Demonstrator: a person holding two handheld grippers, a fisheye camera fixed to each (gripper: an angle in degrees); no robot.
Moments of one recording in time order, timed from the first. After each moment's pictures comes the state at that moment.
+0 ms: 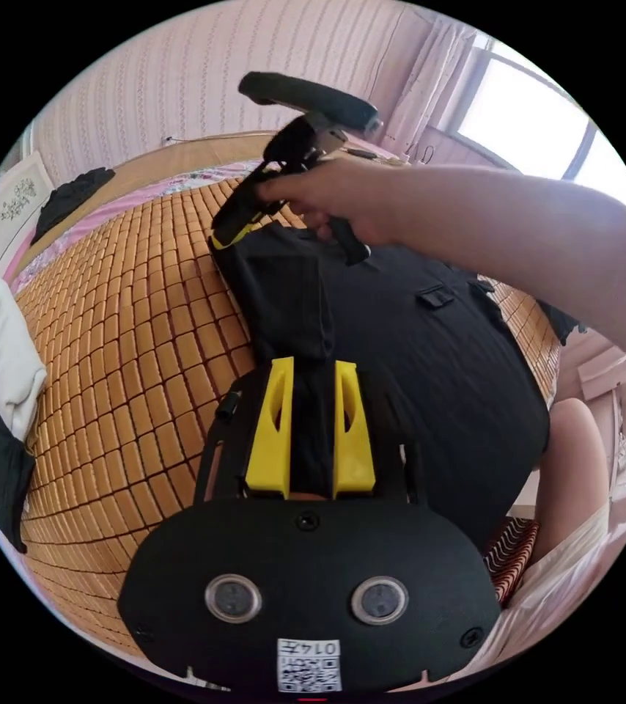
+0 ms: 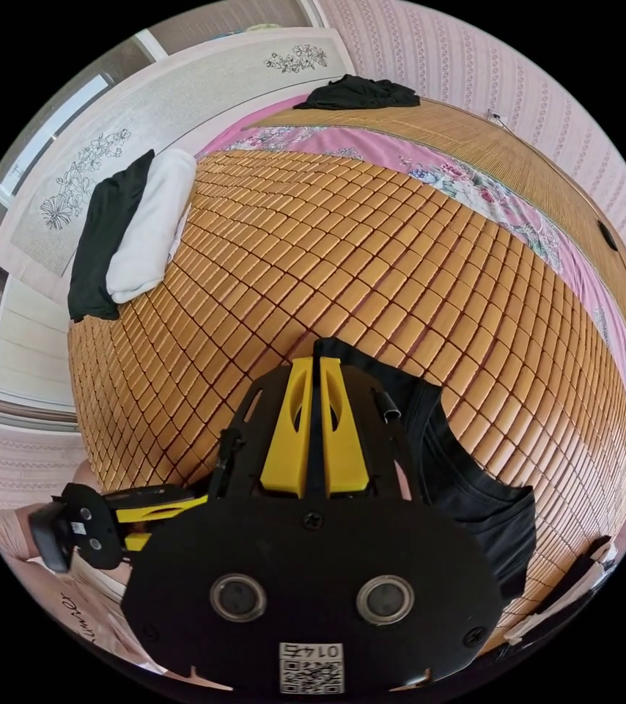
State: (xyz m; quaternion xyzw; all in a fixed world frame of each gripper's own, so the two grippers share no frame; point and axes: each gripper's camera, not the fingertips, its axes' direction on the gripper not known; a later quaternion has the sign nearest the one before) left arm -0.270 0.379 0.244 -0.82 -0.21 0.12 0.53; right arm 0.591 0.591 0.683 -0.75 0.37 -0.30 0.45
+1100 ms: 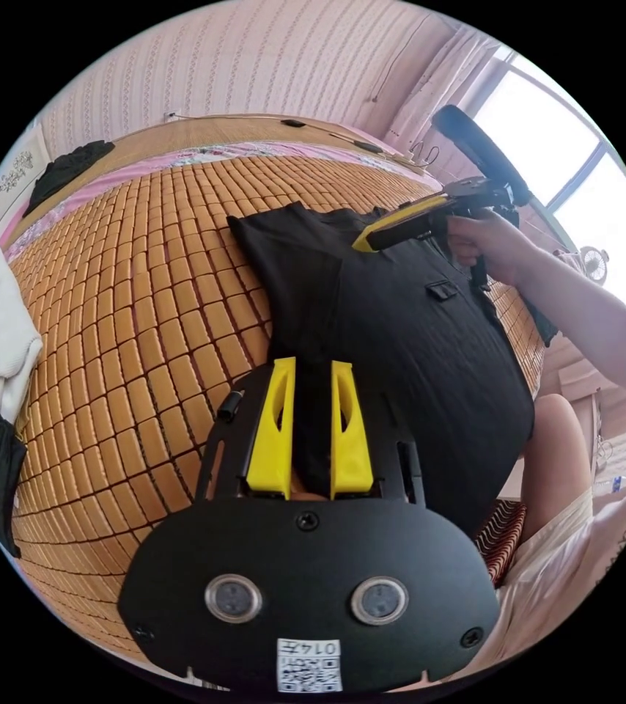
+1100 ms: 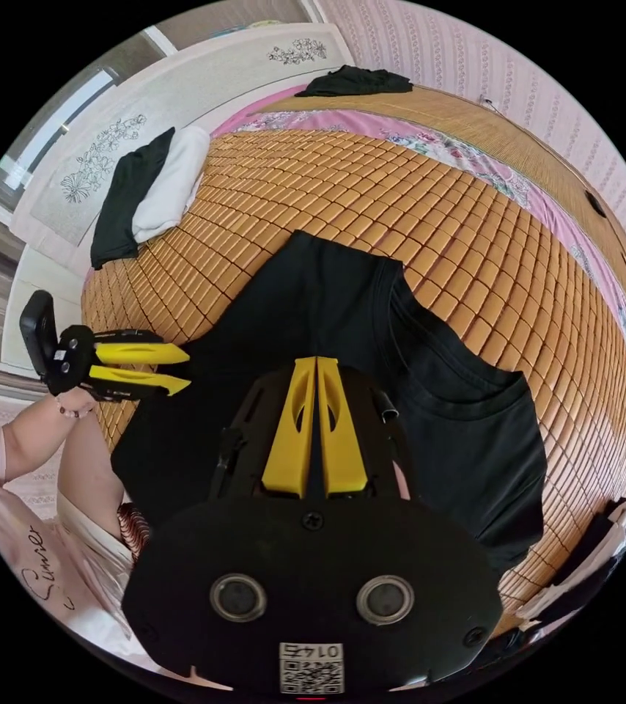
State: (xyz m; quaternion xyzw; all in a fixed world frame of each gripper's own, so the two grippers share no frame) left arm -0.300 0.396 0.267 -0.83 -0.20 0.07 0.52; right arm 0.580 0.497 0.555 -0.76 0.37 -0.29 0.45
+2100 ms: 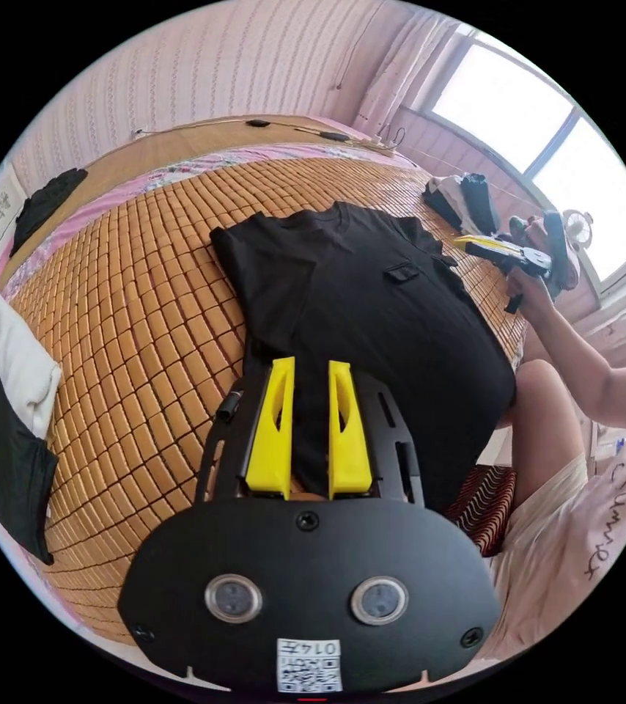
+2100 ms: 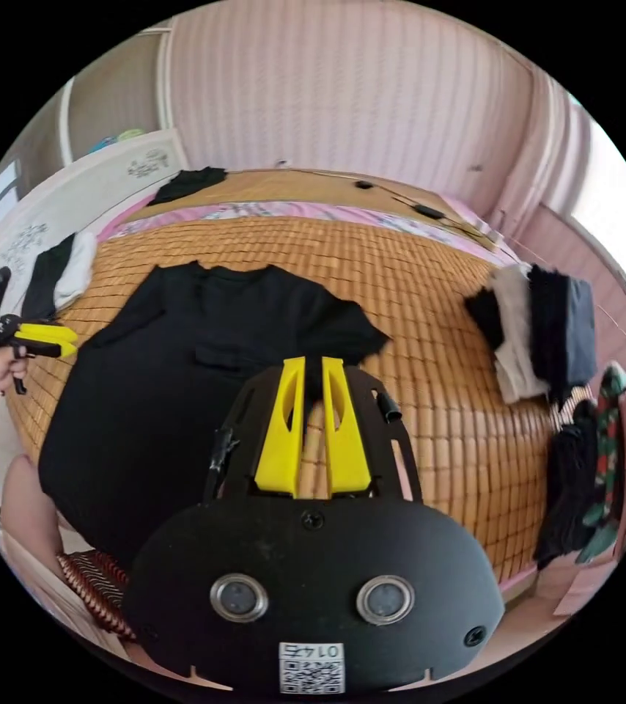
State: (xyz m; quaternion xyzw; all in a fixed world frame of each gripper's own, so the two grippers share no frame) left arm -0.230 0.460 0.344 -0.85 -0.16 0.09 0.49; right arm 0.445 0.281 0.200 -0.49 0.55 -0.40 0.54
